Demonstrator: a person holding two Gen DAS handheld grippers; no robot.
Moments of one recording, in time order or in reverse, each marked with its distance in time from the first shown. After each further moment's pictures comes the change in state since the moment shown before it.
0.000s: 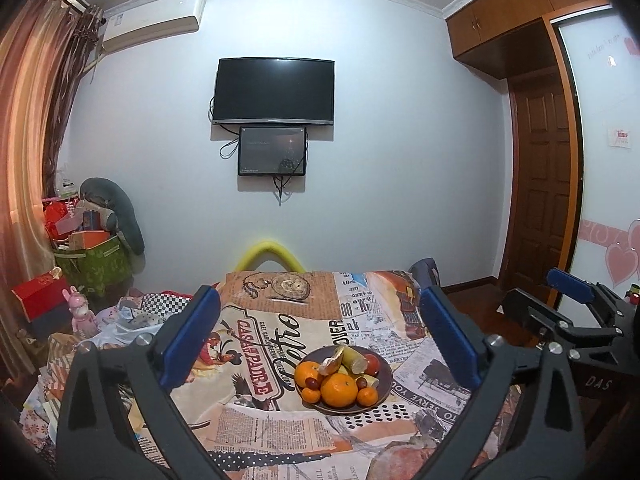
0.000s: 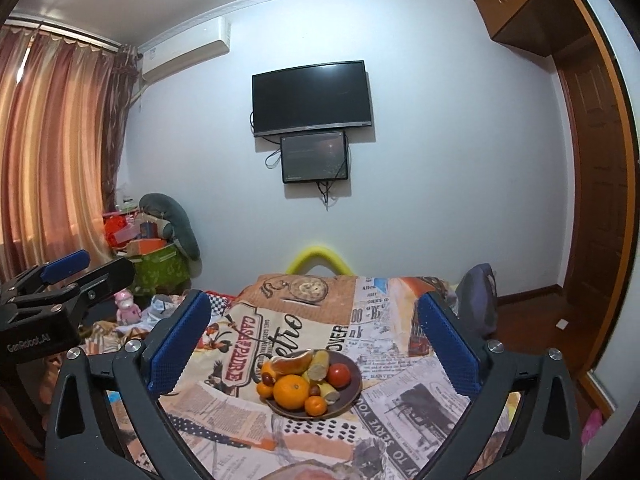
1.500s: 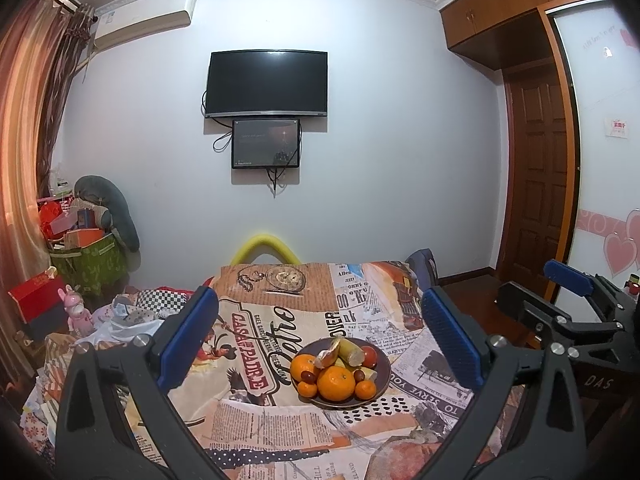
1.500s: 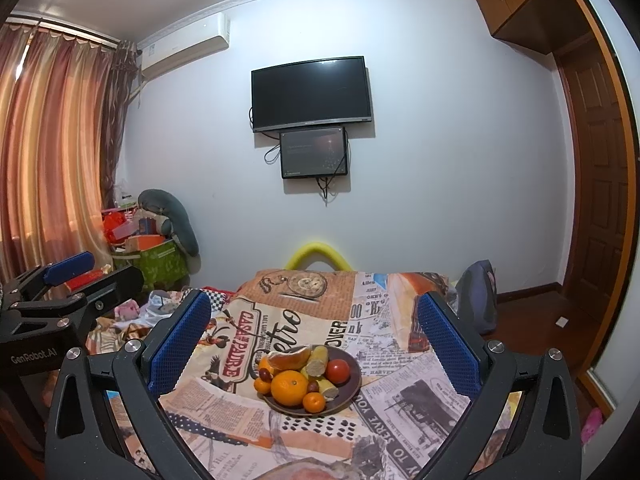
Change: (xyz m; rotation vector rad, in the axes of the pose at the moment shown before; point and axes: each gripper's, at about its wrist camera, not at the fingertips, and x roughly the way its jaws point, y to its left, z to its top) left arm 0.006 0.000 -0.008 0.016 0.024 -0.017; right arm -0.003 0.001 -0.002 -0.003 0.008 -0.005
